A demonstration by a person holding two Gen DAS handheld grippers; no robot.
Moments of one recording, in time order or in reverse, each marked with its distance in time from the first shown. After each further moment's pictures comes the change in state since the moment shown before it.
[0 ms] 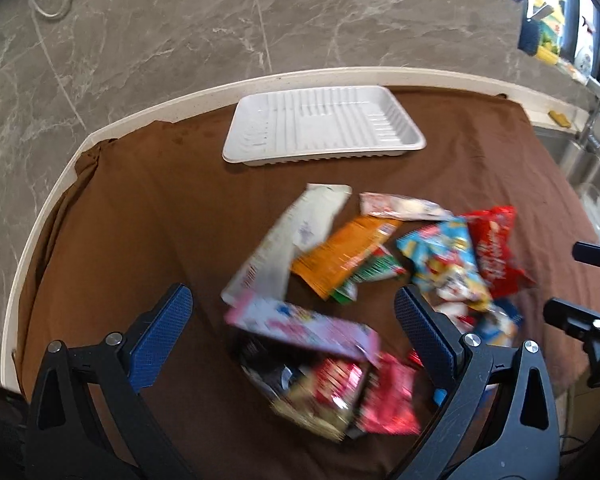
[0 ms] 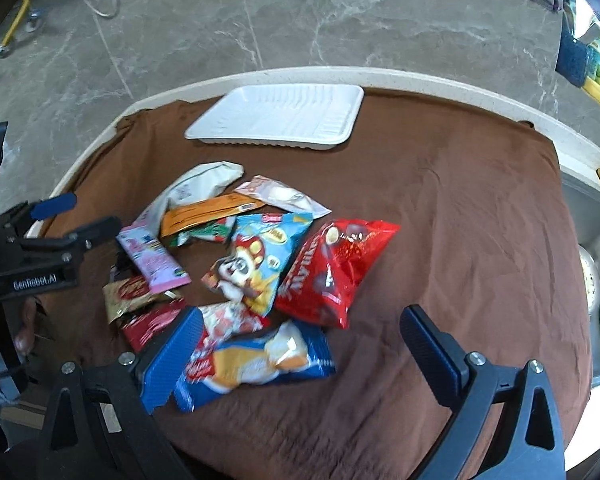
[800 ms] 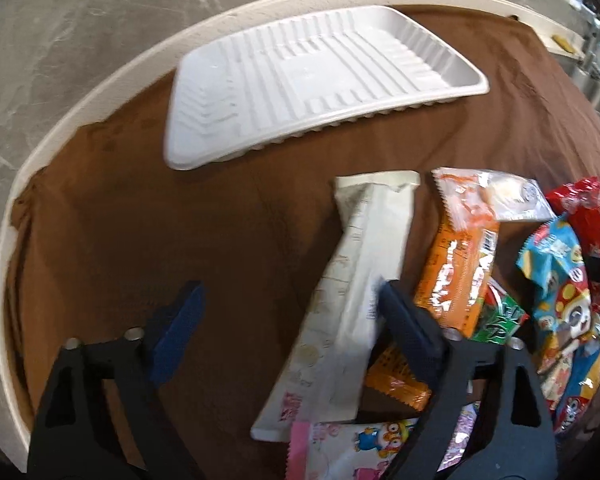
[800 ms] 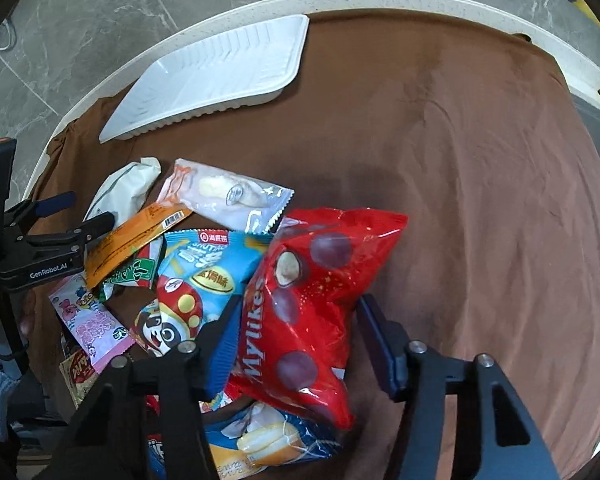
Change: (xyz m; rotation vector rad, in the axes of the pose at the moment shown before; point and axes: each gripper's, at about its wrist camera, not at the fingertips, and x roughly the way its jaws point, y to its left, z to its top) left arm 0.185 0.025 0.073 0.223 0.190 -0.082; right arm 0.091 -0.031 0.033 0.221 0.179 -0.036
